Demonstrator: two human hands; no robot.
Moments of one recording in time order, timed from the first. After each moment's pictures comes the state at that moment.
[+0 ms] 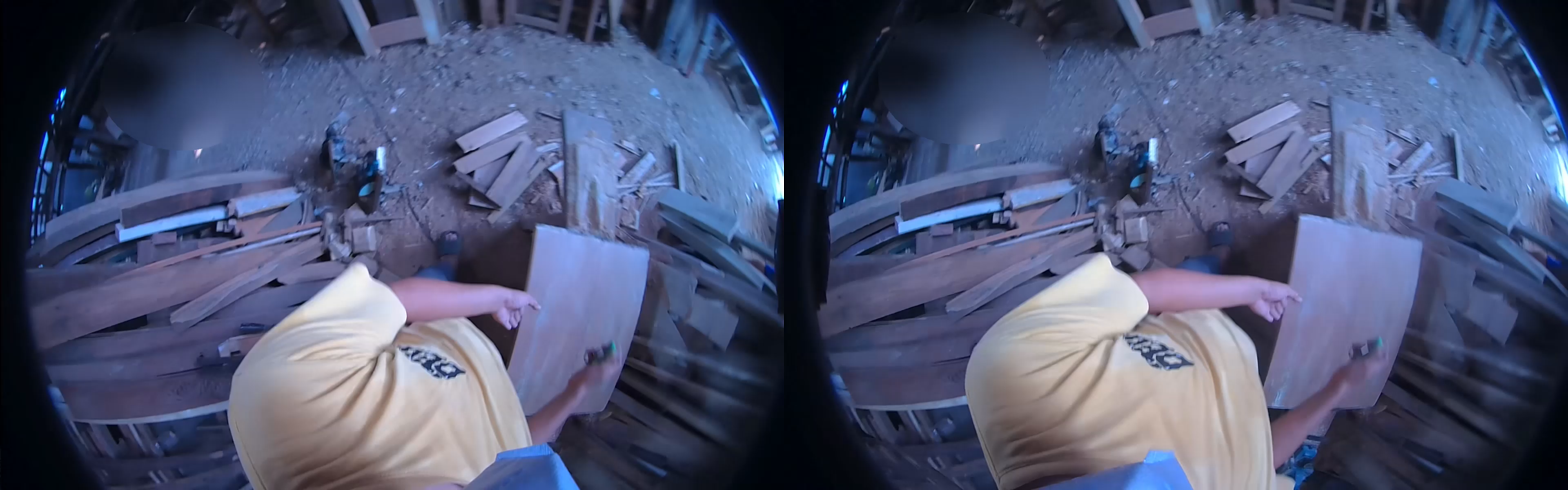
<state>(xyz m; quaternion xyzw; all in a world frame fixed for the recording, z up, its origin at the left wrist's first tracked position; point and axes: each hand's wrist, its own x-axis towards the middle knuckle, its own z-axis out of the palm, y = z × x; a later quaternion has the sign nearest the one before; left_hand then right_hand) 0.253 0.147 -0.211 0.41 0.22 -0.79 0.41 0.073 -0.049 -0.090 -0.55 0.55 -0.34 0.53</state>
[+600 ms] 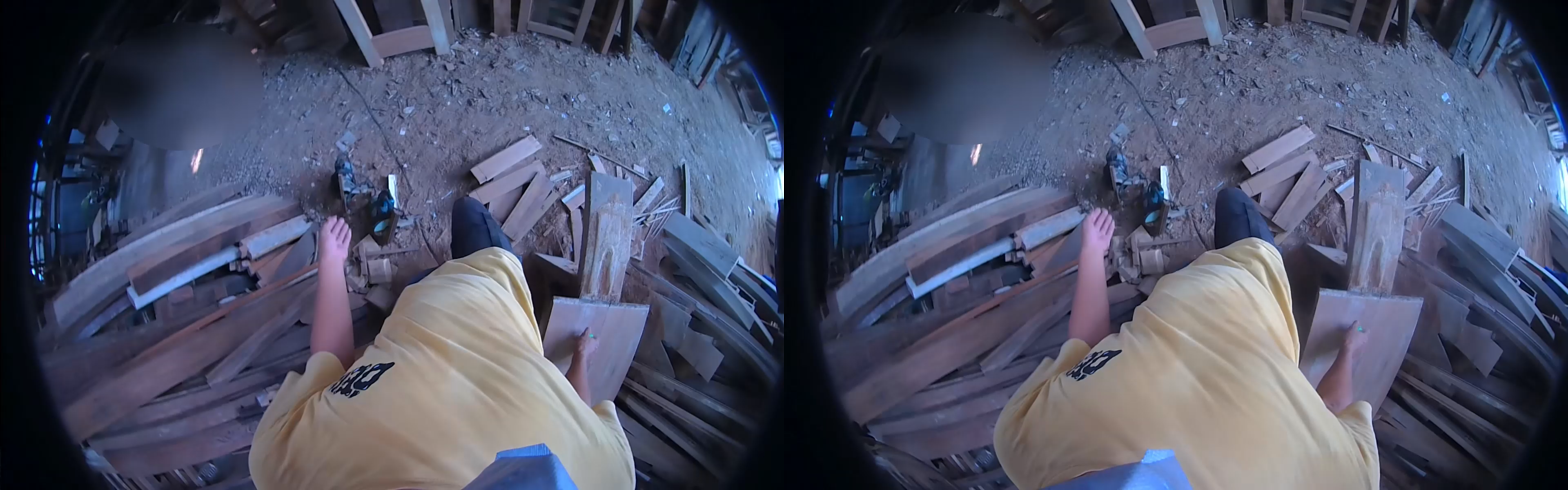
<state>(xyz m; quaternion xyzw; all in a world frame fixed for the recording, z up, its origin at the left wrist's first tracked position) 0.580 0.659 -0.191 0.45 0.46 -0.01 0.77 0.247 -0.064 -0.227 -0.77 0.63 0.10 0.07</state>
